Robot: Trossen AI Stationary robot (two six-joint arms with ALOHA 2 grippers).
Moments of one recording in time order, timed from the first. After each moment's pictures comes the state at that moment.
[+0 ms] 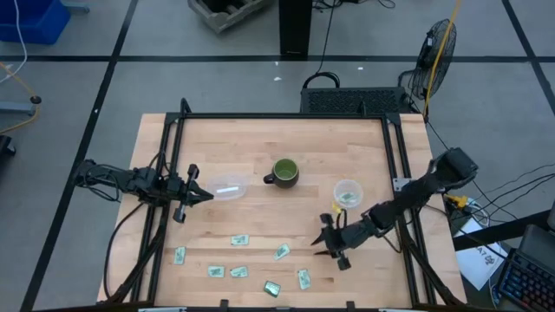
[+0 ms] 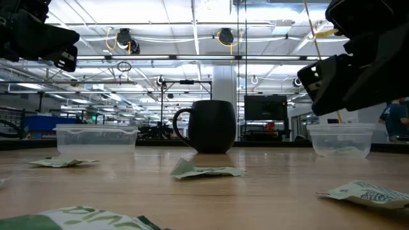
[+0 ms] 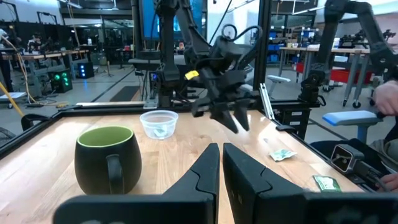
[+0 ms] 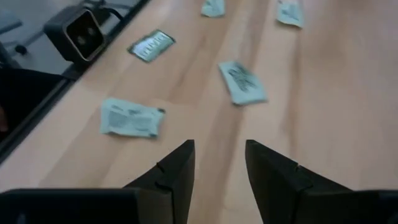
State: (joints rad) left arm -0.25 0.01 0.04 0.00 -0.05 -0.02; right arm 0.57 1.59 0.53 0.48 0.18 0.18
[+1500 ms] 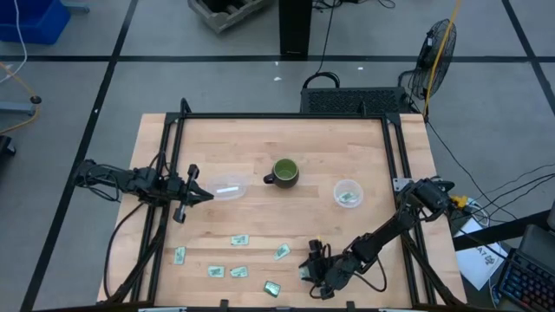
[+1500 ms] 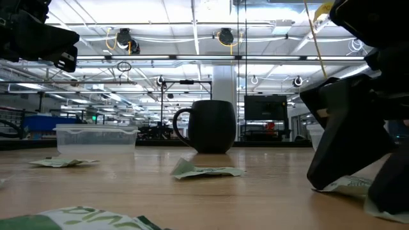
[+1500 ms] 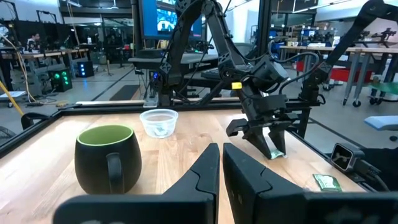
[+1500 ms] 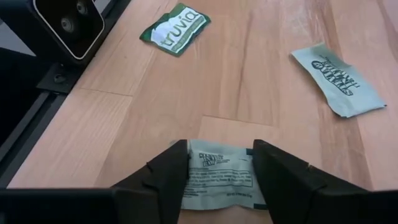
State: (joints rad) left arm -0.25 0.01 0.04 0.00 -0.05 -0.02; right arm 0.73 1.99 0.89 0.36 0.37 0.38
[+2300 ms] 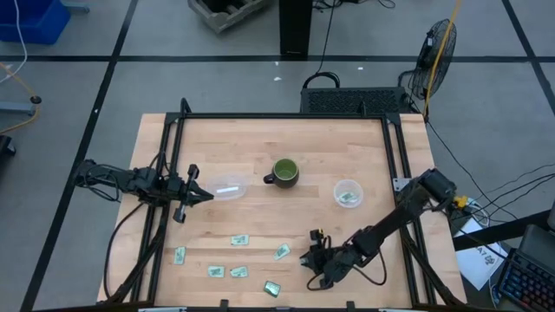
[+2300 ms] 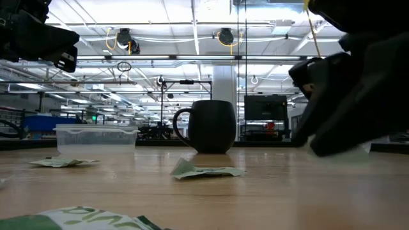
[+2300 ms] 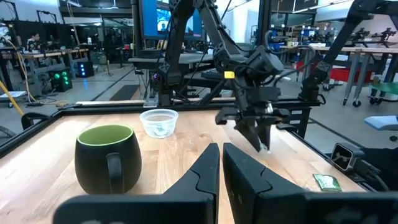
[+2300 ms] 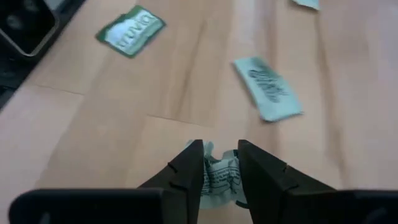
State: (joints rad) left arm -0.25 0.01 0.04 0.00 -0.05 -0.02; right arm 0.67 1.87 0.88 0.20 0.42 0.30
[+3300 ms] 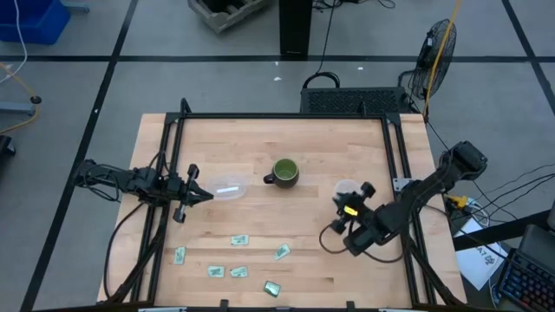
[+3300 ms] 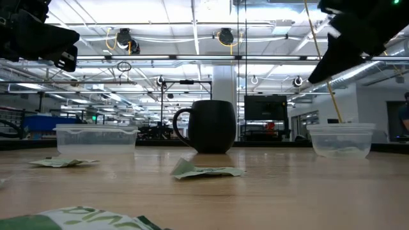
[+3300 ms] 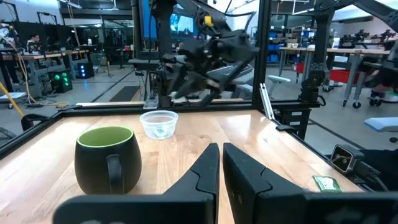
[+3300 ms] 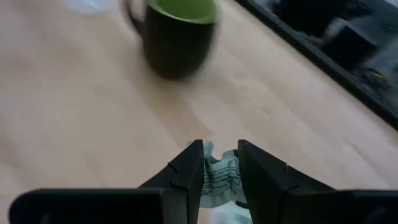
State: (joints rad) left arm -0.25 0.01 0.04 0.00 -0.05 -0.02; right arm 0.62 1.45 0.89 -0.92 0.97 1.16
